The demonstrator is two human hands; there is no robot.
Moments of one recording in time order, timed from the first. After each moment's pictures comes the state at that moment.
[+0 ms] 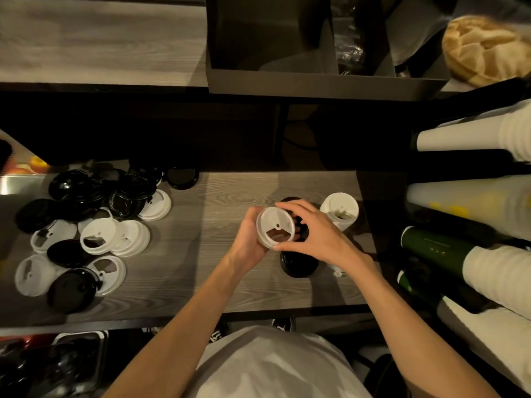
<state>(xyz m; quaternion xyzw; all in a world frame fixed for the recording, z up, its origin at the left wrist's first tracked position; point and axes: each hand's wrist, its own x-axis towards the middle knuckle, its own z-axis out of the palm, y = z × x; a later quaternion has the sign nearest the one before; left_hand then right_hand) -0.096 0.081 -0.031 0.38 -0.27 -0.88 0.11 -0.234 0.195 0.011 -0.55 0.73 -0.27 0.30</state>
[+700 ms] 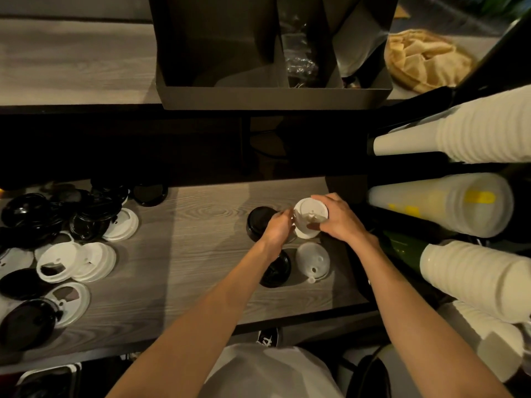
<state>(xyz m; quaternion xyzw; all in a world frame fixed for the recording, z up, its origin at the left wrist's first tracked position) -0.219 0.123 -0.045 0.41 -0.47 -0.78 0.02 -0.359 0.225 -0.026 -0.37 0.89 -0.14 0.22</state>
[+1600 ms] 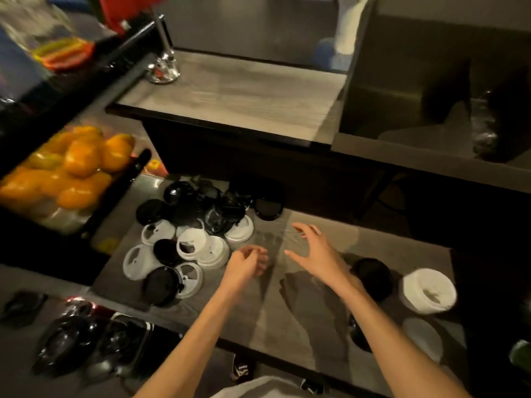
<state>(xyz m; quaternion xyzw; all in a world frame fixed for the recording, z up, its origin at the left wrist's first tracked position) 0.048 -0.008 -0.024 0.58 -0.43 -0.65 0.23 -0.142 0.035 -0.017 -0.58 0.73 -0.22 0.28</state>
